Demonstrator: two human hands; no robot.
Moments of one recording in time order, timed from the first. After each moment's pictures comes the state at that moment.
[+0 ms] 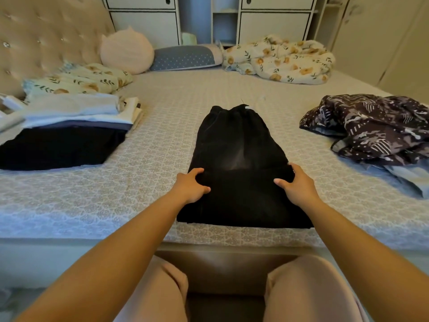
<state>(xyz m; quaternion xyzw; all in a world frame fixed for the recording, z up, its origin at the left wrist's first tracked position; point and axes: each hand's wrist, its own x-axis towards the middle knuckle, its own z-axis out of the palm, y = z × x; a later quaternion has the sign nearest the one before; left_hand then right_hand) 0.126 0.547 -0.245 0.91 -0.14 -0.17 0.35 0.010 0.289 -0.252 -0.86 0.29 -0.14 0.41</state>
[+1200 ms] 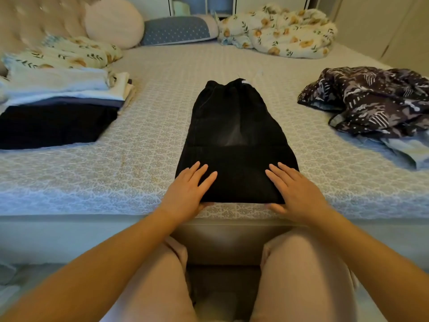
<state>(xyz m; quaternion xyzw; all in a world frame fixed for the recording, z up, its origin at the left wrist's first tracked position) 0.072 0.576 -0.302 0.89 -0.45 0.09 -0.04 -0.062 0.304 -0.283 -1.00 -0.01 -0.03 -0.05</state>
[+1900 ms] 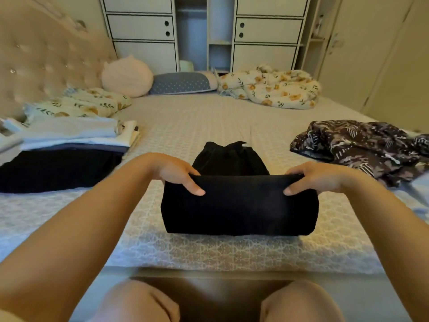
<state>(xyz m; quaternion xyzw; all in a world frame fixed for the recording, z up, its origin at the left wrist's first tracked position) 0.148 0.560 -0.107 0.83 -0.32 -0.42 0.15 -0.008 0.248 -0.117 -0.89 0.12 0.18 0.40</state>
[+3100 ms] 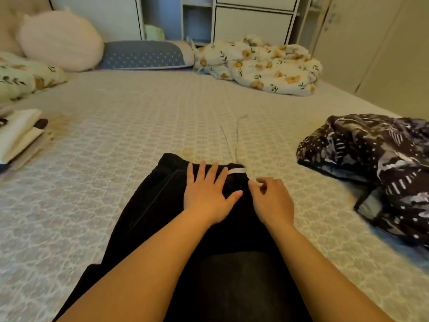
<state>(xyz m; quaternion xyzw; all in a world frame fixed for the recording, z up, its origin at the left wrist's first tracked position) 0.303 0.316 -0.295 0.95 -0.32 0.05 0.00 0.219 0.185 -0.295 -0.89 0.33 -0.19 0.26</state>
